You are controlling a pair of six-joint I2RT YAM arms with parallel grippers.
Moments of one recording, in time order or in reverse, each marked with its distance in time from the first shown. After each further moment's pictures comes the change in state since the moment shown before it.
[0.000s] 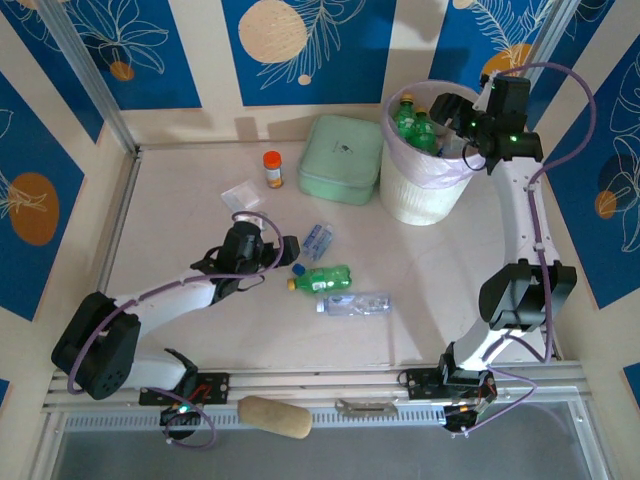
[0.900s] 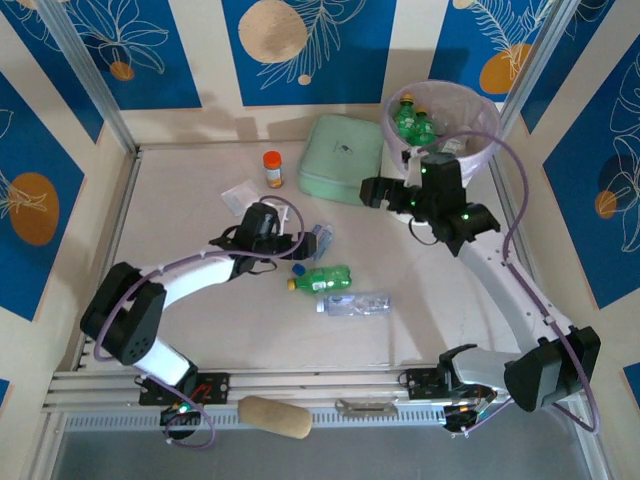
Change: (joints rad) left arm 0.002 0.225 0.233 -0.109 0.190 0.174; right arm 0.432 -0.437 -0.646 0.119 0.032 0.019
